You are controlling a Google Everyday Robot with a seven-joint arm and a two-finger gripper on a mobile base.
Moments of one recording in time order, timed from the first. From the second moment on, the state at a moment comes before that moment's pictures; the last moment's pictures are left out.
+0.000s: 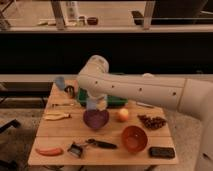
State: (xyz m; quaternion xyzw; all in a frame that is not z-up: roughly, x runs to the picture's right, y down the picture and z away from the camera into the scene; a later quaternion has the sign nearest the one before) arm -0.017 0.061 0.712 -0.22 -0.03 -0.19 0.96
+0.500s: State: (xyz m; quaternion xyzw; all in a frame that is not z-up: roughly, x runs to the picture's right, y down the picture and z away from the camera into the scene) arm 0.090 0.096 0.714 -0.23 -0.01 -0.12 0.96
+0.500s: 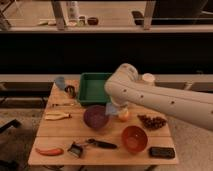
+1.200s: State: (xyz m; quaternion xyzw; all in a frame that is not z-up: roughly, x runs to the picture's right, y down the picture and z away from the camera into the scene) arm 0.126 0.151 0.723 -0.22 -0.06 -0.18 0.96
